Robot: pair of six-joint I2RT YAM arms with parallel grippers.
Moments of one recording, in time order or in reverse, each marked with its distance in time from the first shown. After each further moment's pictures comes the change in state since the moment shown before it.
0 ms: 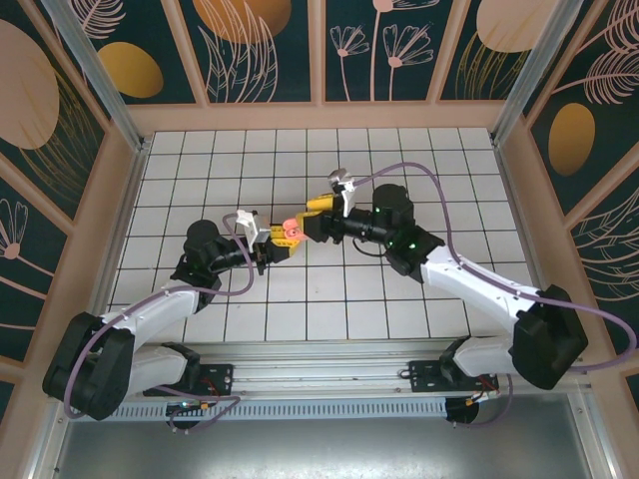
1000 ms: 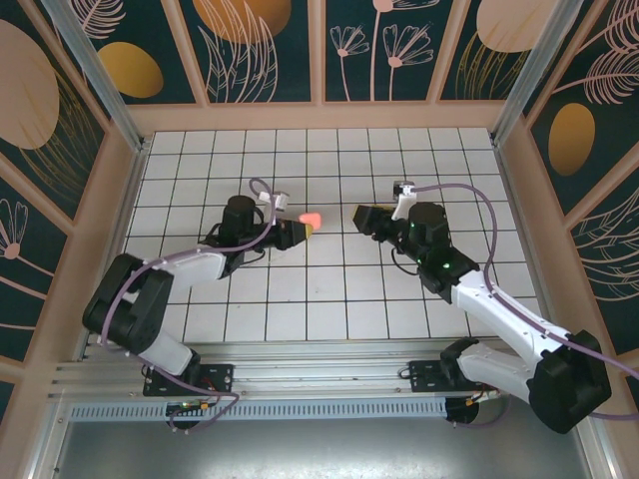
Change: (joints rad) left arm -0.036 0.393 0.275 -0.326 -0.222 -0.561; right arm -0.175 -0.264 -0.231 -0.177 0.419 0.251
